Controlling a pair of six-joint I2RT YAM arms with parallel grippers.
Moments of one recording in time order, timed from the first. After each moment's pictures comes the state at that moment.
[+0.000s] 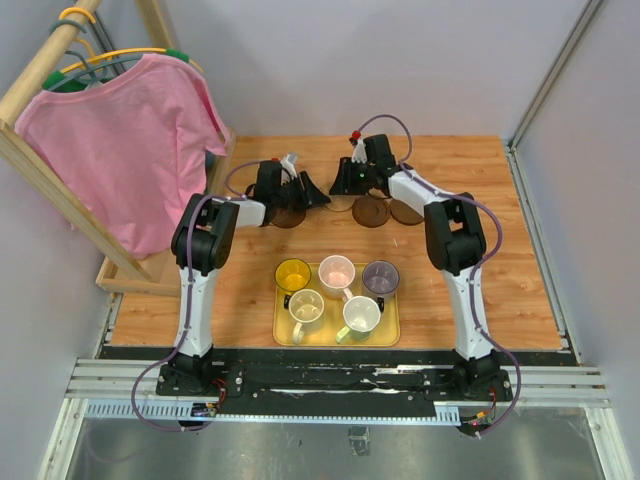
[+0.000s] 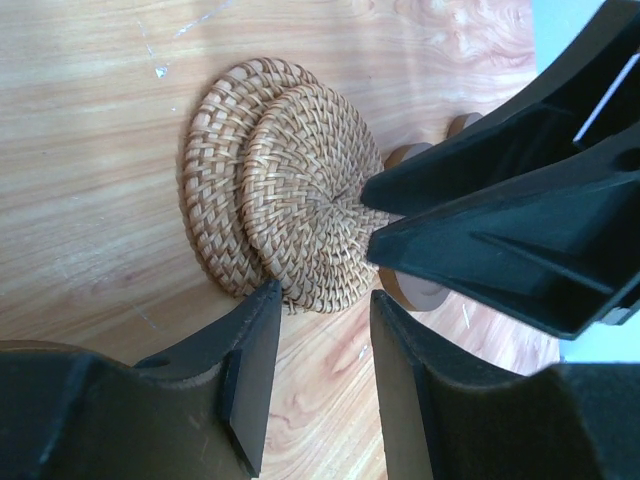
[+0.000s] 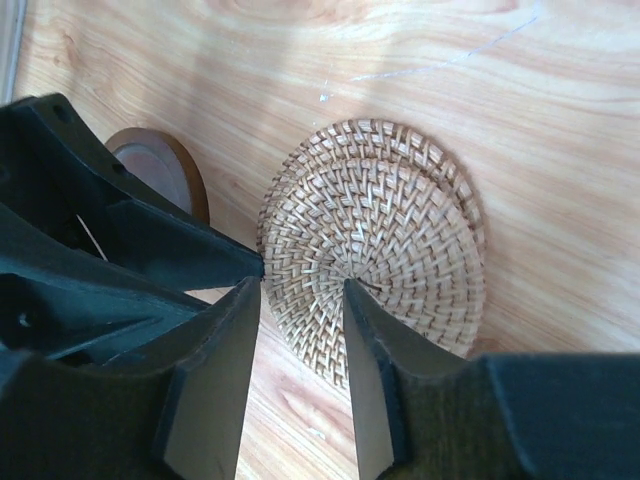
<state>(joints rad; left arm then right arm) -0.30 2.25 1.36 0.44 0.56 -0.72 0.38 2.35 1.84 -0.21 -0.46 0.34</state>
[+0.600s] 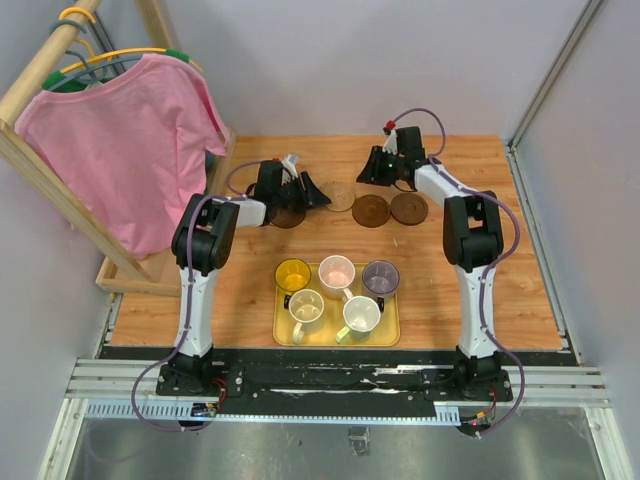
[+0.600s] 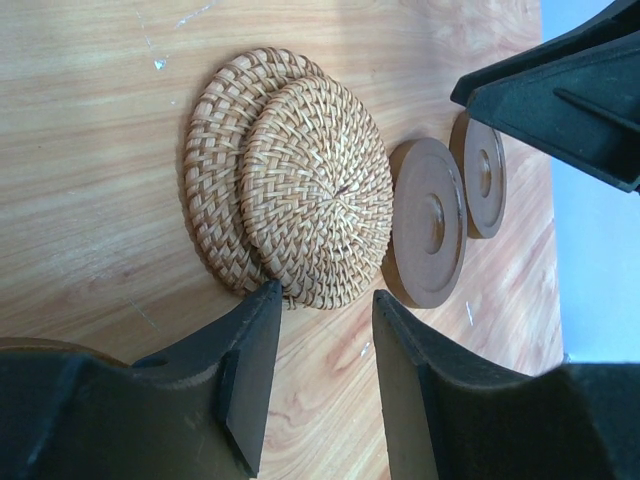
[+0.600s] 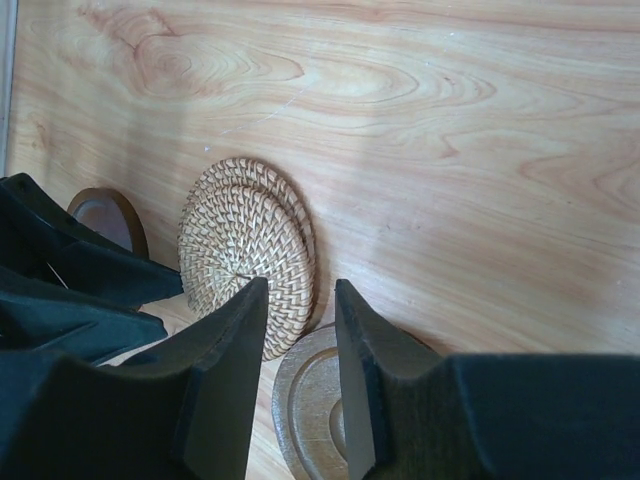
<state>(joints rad) -0.31 2.25 1.37 0.41 0.56 -0.71 0.24 2.30 1.82 -0.21 -0.45 0.36</state>
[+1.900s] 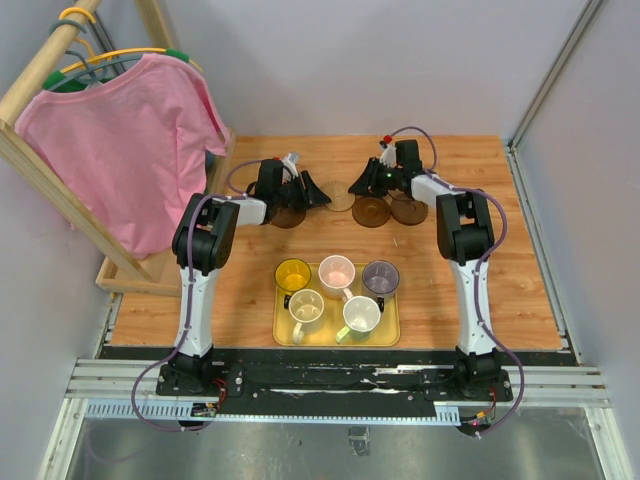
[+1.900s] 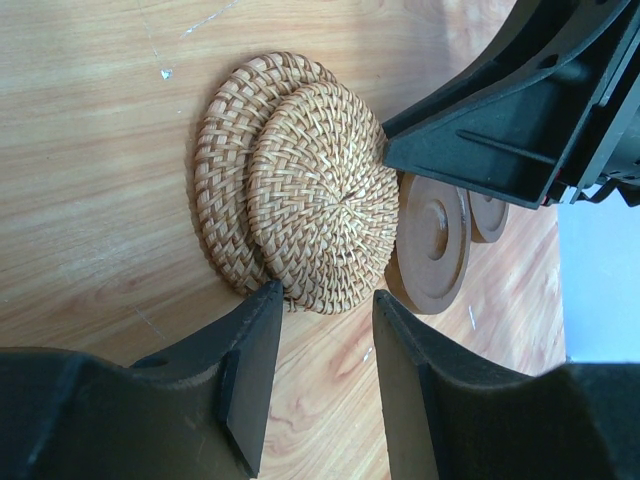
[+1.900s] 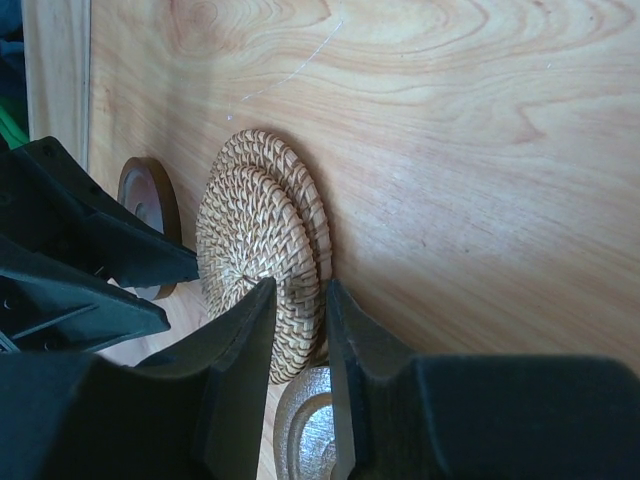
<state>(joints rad) -0.31 2.26 1.39 0.38 0.55 -0.71 0.21 2.45 1.82 -0.06 -0.72 0.51</state>
